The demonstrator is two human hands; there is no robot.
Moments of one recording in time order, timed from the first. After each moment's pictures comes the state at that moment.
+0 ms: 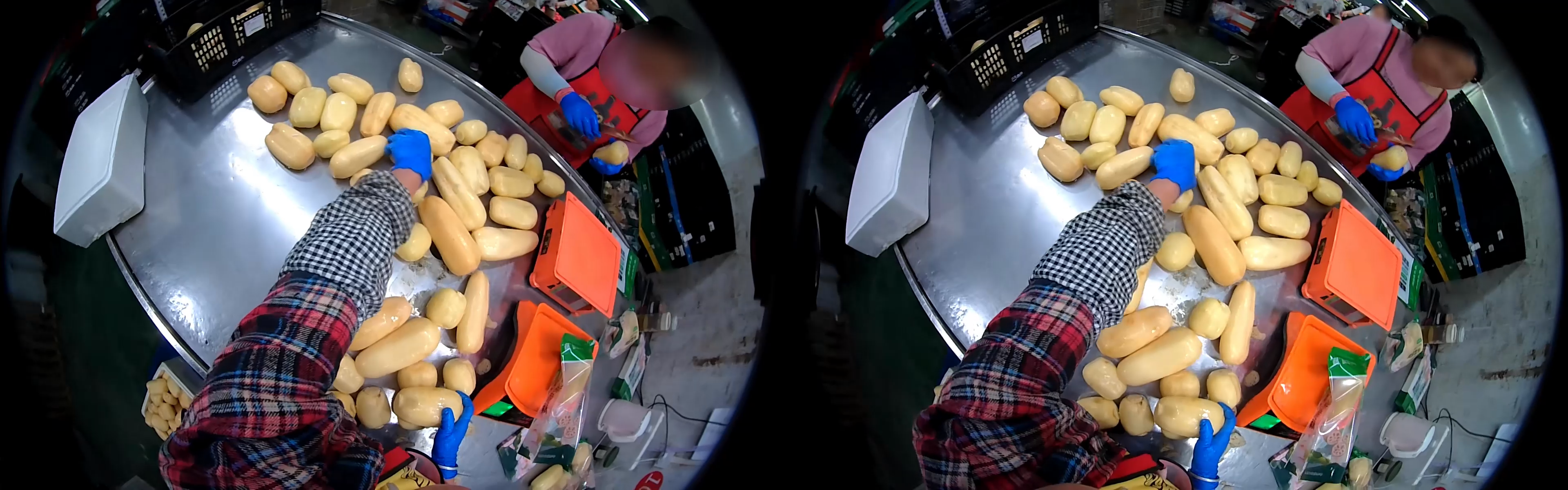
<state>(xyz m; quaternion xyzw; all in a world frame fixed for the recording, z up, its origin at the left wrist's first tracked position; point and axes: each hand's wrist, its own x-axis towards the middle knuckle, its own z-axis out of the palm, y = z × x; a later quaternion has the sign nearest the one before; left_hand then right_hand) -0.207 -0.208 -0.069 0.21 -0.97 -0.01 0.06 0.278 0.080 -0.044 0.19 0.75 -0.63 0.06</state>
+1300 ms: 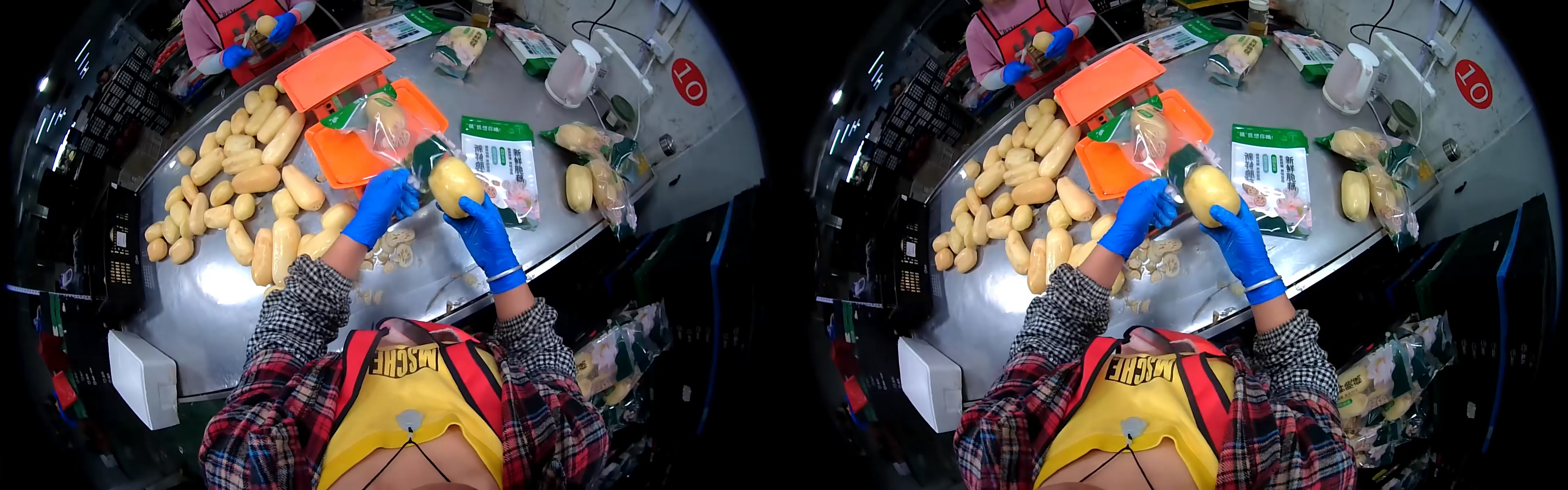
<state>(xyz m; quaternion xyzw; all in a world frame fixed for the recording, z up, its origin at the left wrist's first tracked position) 0.202 0.118 0.003 -0.11 -0.66 -0.61 -0.42 0.368 0.252 -0.009 0.18 0.32 -0.92 -0.15</state>
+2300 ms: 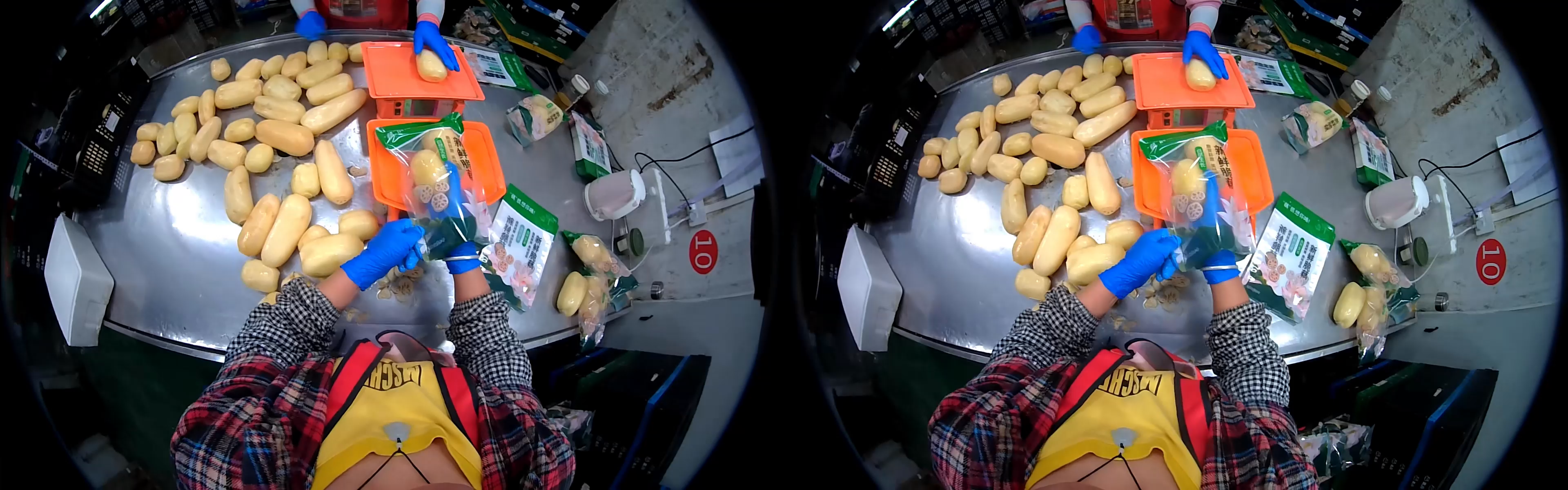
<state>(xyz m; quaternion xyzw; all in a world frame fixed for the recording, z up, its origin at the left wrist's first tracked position) 0.200 0.060 -0.019 -0.02 -0.59 -0.70 -0.41 0.204 0.213 -0.046 0.04 0.74 -0.64 -0.19</state>
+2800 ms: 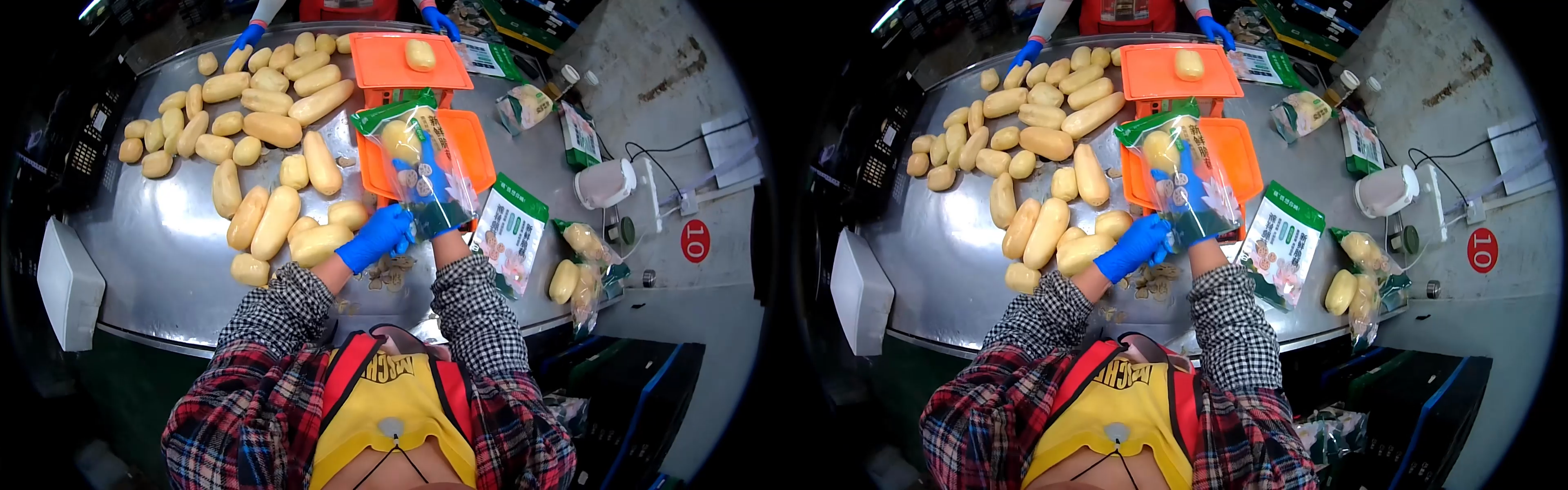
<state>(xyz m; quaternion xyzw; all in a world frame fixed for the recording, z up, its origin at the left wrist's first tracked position) 0.194 0.061 -0.021 -0.04 -0.63 -0.67 -0.40 0.159 0.199 -0.032 -0.03 0.81 -0.55 -0.22</state>
